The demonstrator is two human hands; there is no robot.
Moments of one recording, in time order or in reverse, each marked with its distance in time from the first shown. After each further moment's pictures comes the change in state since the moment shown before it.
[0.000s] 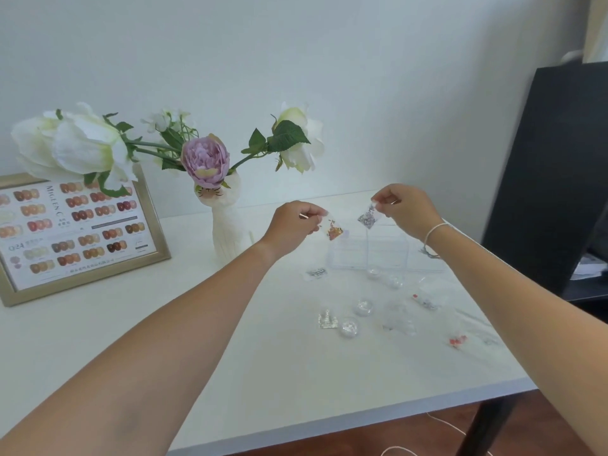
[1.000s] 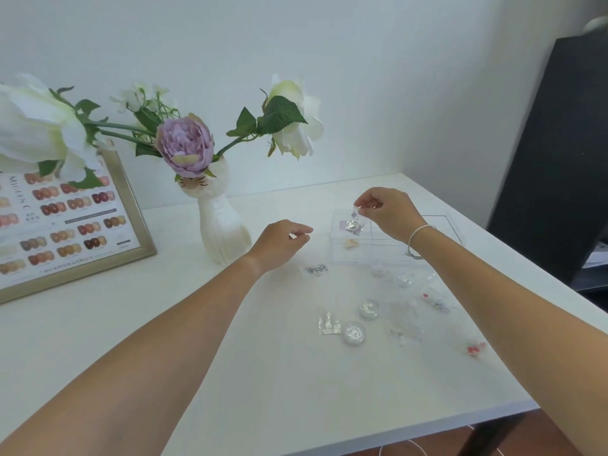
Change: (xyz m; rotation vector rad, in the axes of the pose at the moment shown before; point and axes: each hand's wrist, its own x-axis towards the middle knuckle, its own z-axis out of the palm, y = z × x) left_hand 0.010 -0.066 0.002 0.349 -0.149 -0.066; right_hand 0.015 0.020 0.043 -0.028 -0.082 0.011
